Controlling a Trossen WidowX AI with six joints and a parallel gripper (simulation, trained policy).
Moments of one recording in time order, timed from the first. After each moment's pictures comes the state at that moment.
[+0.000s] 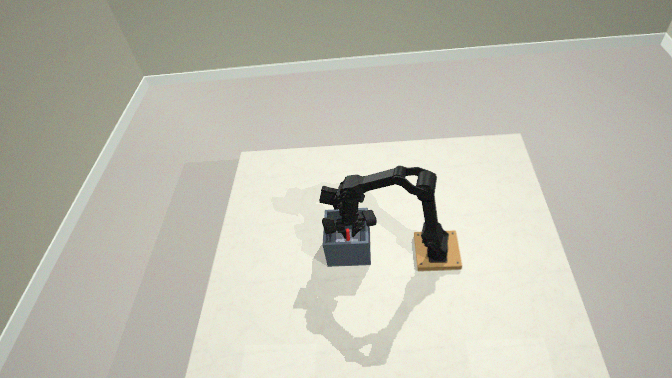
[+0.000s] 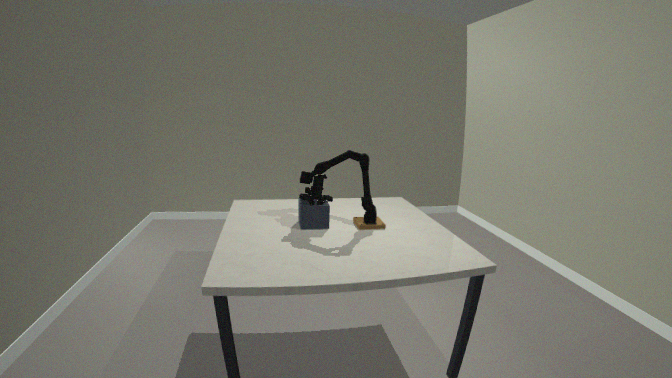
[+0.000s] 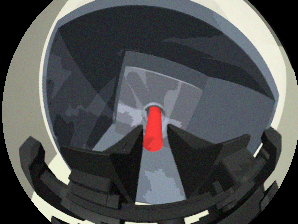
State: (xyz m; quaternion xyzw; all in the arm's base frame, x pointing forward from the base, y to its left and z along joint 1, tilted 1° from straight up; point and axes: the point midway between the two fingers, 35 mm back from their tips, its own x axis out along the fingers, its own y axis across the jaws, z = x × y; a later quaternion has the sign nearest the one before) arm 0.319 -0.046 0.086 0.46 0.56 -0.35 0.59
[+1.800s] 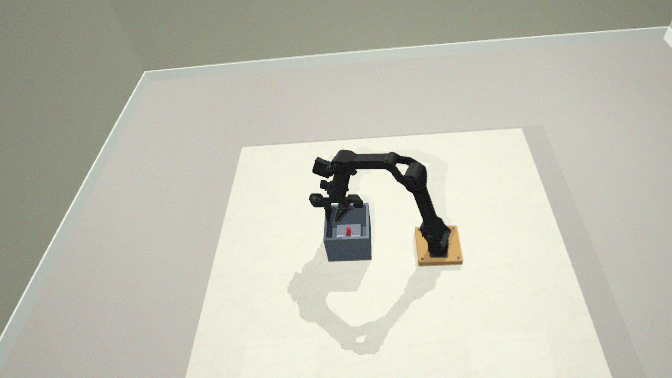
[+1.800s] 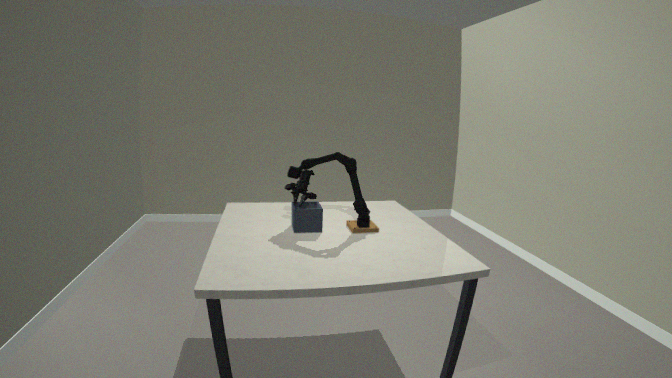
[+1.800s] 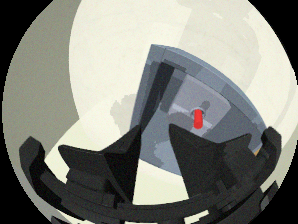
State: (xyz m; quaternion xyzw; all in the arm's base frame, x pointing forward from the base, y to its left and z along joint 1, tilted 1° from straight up) arm 0.373 -0.066 0.144 0.55 0.57 -0.19 0.58
